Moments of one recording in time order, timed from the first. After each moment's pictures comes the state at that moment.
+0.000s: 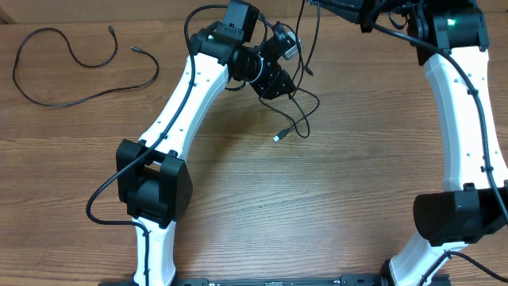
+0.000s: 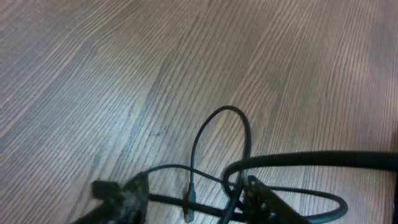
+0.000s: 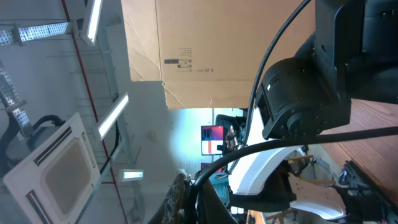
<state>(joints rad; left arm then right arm) -0.39 2.15 2.05 -0.97 0.63 0.40 0.07 1.90 2.12 -0.22 -1.54 1.54</state>
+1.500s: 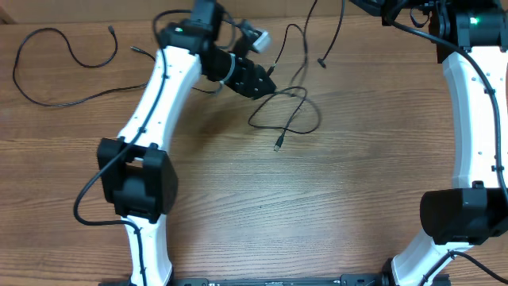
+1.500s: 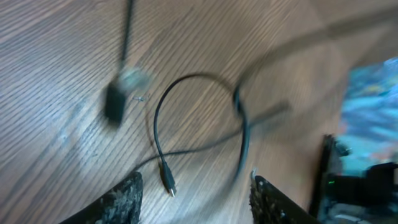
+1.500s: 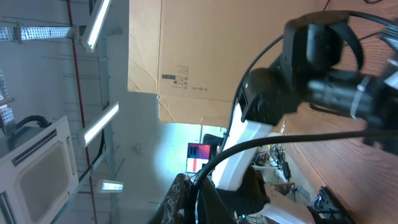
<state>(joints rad) -0.23 2.15 2.05 -1.13 0.85 0.32 -0.02 1.90 2.12 -0.22 -1.54 1.42</state>
